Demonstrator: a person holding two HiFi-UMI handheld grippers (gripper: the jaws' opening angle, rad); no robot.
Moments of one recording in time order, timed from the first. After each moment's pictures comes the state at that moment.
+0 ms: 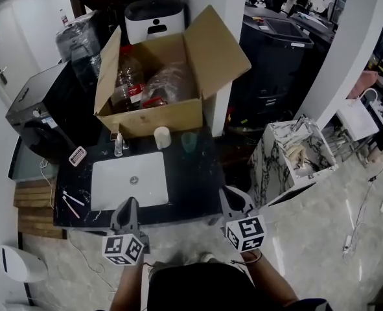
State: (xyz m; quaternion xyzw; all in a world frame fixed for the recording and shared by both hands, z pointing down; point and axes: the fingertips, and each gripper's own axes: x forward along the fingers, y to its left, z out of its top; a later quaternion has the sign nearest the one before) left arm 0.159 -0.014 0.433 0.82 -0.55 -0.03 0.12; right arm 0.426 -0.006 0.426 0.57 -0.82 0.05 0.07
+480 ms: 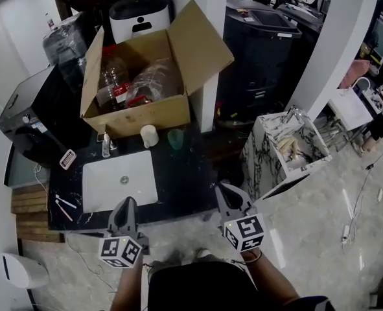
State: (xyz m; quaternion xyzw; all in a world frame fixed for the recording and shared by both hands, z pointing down) left arm 0.204 -0.013 0.420 0.84 -0.53 -0.05 0.14; right arm 0.458 -0.001 0.416 0.57 -0.82 0.05 0.05
